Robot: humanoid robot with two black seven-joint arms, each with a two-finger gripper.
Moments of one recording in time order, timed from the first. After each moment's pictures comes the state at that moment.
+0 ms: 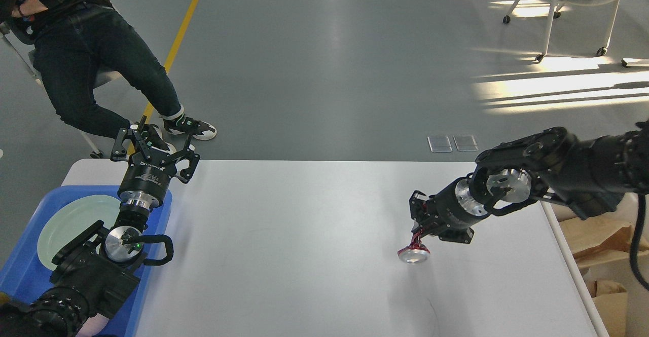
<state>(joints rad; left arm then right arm) -0.63 0.13 -1.06 -0.33 -0.10 -0.68 -0.30 1.59 -0.28 -0.98 1.14 0.35 0.38 -0.22</state>
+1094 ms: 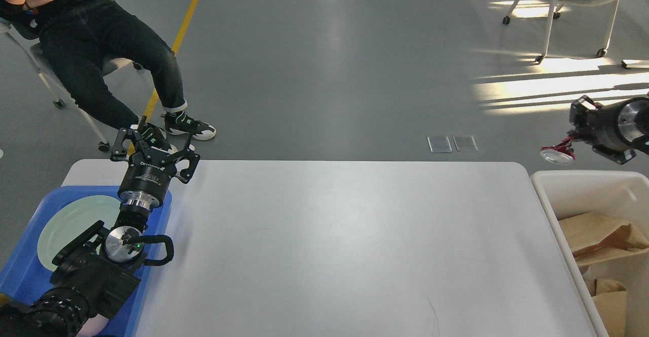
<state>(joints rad) -0.63 0.13 -1.06 -0.33 -0.10 -0.68 -0.31 1.52 -0.67 -1.01 0.85 0.26 0.10 -0.22</state>
